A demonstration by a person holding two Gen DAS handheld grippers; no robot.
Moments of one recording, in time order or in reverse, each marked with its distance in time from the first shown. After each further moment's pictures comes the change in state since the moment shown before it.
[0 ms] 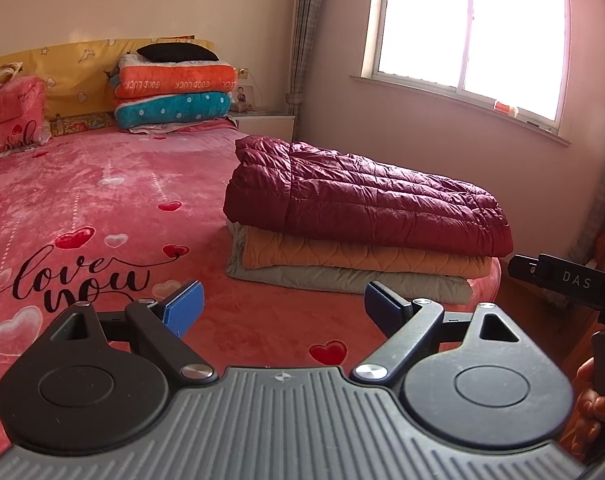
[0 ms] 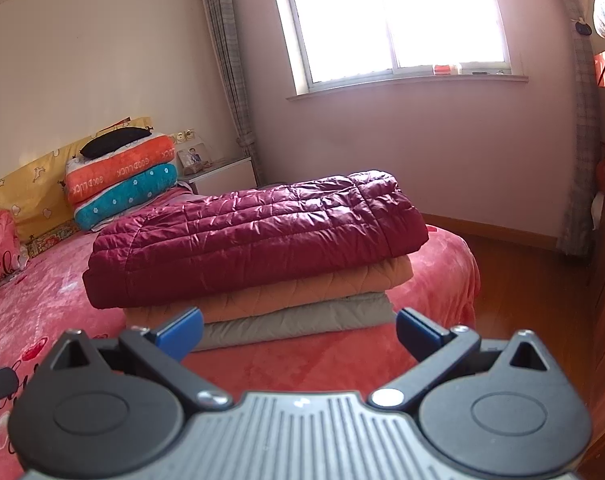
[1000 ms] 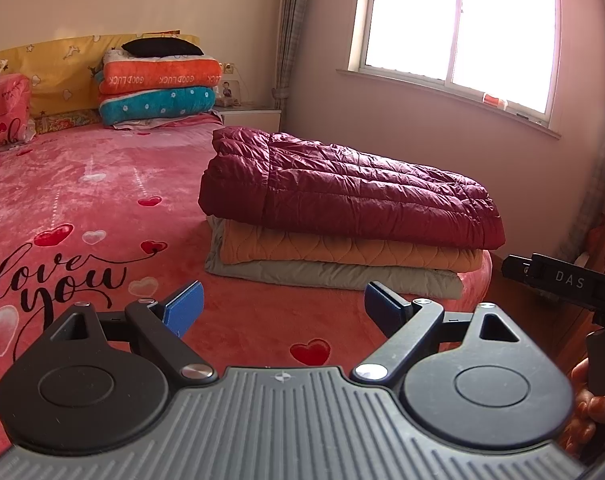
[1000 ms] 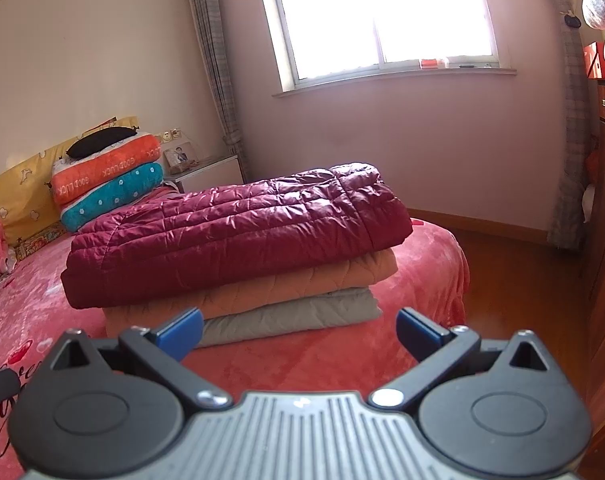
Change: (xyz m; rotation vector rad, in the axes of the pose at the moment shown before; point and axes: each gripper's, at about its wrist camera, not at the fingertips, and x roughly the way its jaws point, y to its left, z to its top) left arm 0.018 -0.010 -0.005 0.016 0.011 -0.038; right arm 0.017 -0.014 -0.004 0.020 0.008 -0.031
